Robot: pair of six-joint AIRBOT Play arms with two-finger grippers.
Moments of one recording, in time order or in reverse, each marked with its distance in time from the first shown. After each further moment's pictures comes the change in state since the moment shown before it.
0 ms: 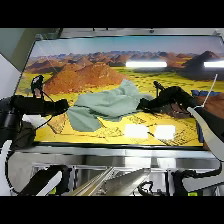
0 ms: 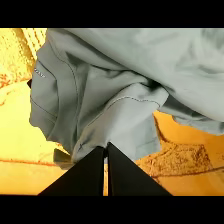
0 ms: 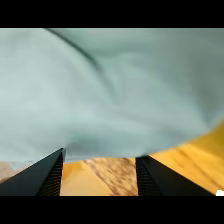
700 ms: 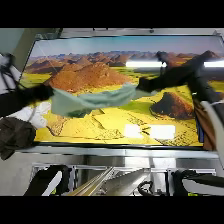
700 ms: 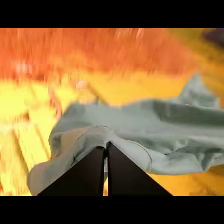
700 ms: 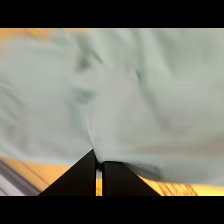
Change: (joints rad) left arm 0.004 0.226 0.237 0.003 -0.143 0.072; right arm -0.011 0.257 0.348 0.032 -0.134 -0.021
